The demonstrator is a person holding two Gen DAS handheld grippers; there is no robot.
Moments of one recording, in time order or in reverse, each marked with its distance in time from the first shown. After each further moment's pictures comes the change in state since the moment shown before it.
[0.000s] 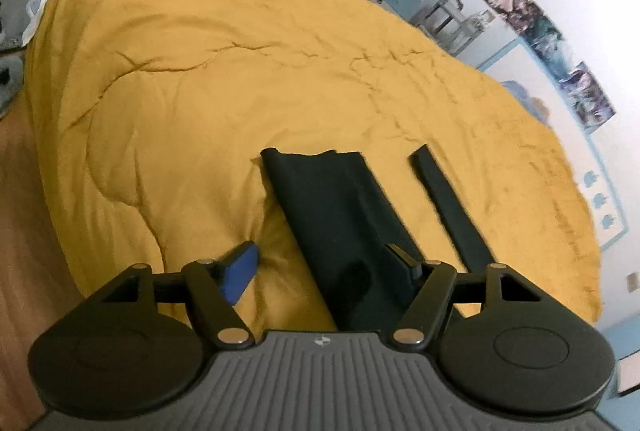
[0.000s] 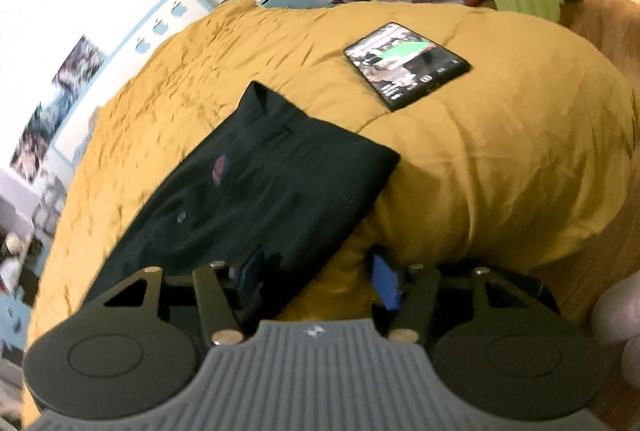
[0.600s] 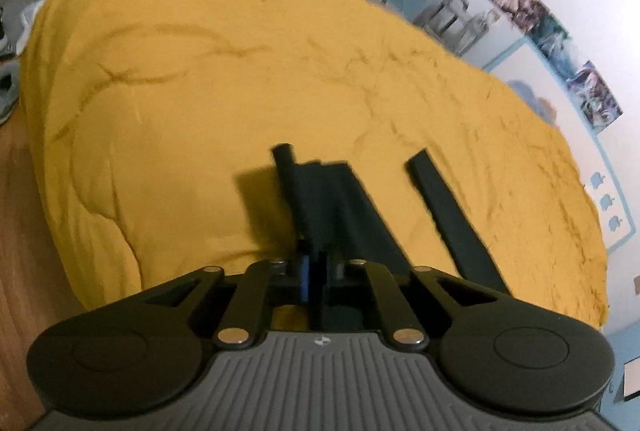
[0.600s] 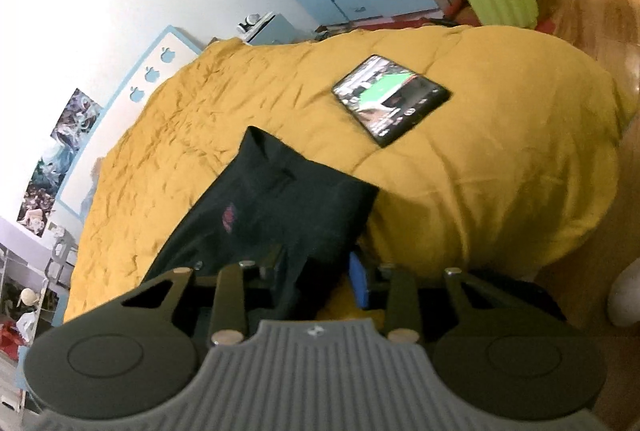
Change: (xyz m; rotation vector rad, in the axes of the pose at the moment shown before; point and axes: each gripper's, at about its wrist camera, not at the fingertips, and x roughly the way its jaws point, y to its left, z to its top) left arm 0.005 -0.010 0.006 -0.015 0.009 0.014; right arm -0.011 0.003 0.010 0.086 -0.077 0.016
